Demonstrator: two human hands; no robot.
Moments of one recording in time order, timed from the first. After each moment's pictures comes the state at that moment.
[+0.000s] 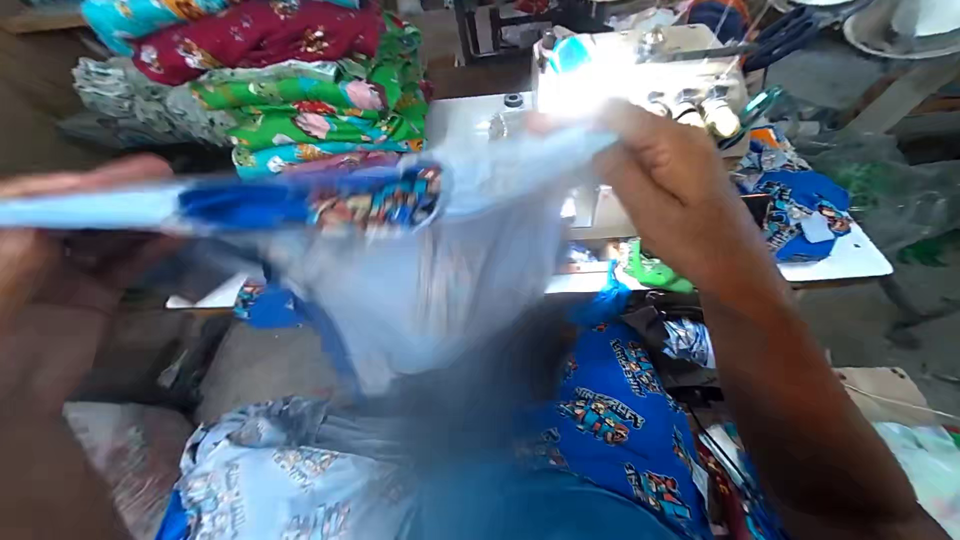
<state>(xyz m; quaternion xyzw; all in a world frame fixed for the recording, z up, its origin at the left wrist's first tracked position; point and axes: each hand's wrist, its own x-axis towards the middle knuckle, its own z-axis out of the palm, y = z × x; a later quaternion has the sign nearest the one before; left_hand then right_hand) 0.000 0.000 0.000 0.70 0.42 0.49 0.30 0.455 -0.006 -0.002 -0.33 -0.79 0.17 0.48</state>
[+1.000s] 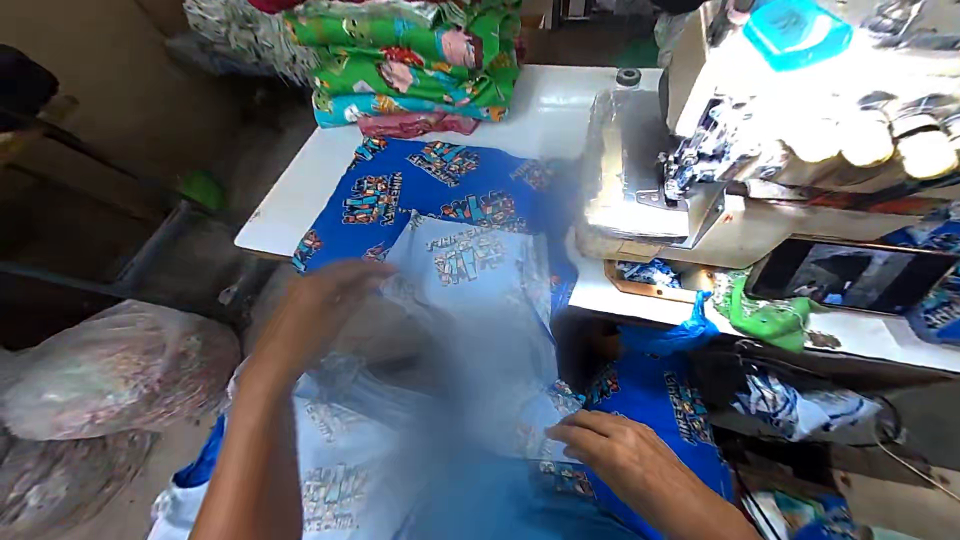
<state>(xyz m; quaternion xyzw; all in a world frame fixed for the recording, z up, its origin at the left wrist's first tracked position) 0.027 -0.007 -0.091 0.78 0.58 0.20 0.13 0.408 -0.114 -0.198 -0.34 -0.87 0.25 0.26</state>
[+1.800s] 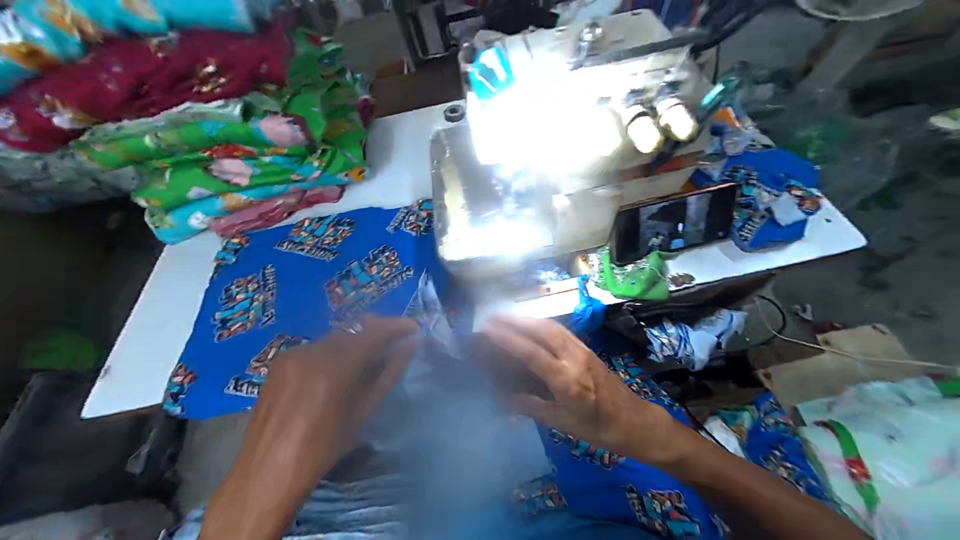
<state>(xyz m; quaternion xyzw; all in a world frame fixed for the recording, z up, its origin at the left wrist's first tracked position) 0.169 0.006 -0.059 0.91 0.37 0.21 -0.01 0.427 -0.063 -0.143 -0.42 -0.79 0.14 0.43</state>
